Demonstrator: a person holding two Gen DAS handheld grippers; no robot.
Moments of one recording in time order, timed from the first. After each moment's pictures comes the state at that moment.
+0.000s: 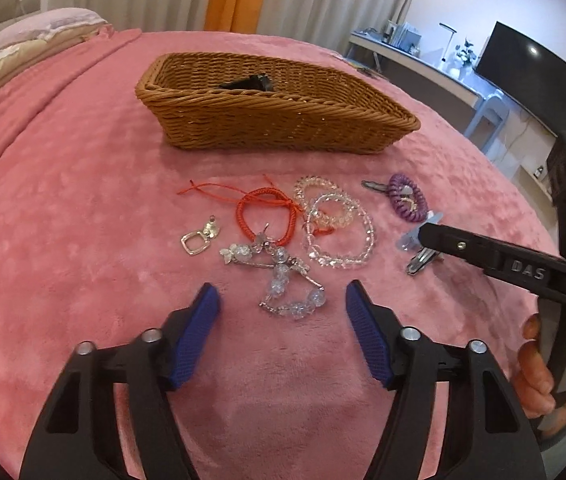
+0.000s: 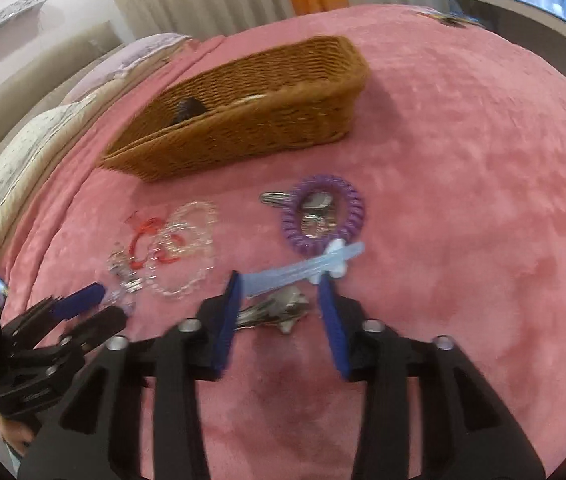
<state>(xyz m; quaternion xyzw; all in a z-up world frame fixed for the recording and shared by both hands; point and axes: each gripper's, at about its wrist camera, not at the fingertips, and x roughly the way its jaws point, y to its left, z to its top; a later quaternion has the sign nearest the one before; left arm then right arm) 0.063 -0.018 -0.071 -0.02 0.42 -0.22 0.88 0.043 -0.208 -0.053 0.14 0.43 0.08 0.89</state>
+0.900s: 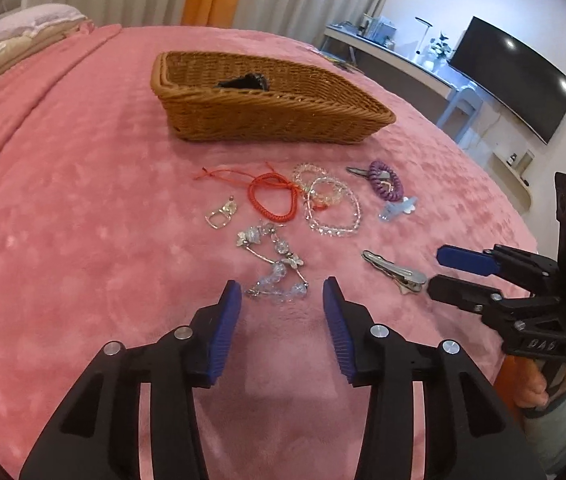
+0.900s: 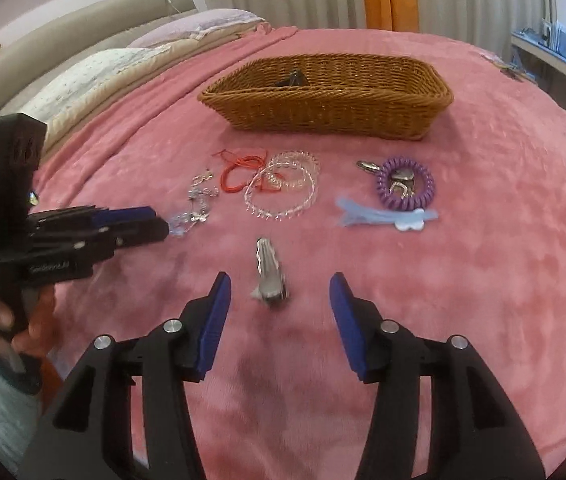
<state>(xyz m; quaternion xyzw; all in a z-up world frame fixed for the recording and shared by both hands) 0.050 0.015 -0.062 -0.03 0.43 -0.28 0.86 -0.013 -0.156 -0.039 0.03 0.42 0.14 0.90</state>
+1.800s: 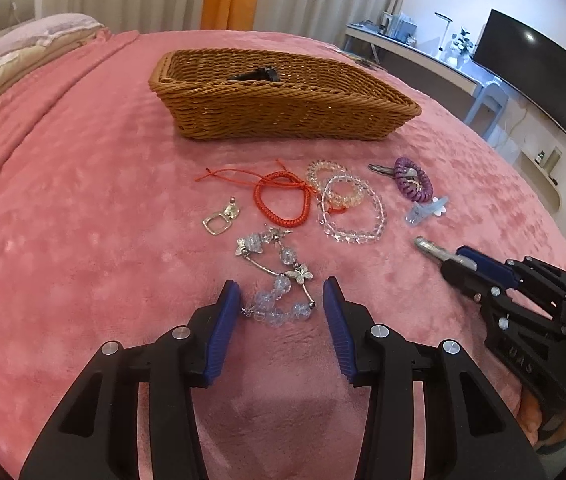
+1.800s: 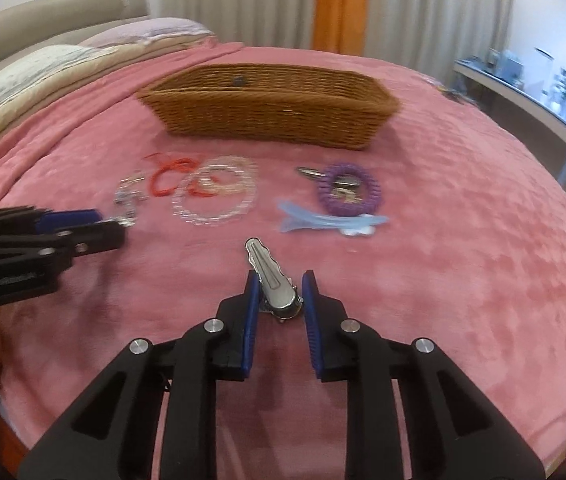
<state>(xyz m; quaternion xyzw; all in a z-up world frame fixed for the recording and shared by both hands) 0.054 -0.010 -0.073 0.00 0.42 -0.22 0.88 -0.014 -0.156 -0.058 -0.01 0.38 0.01 0.92</state>
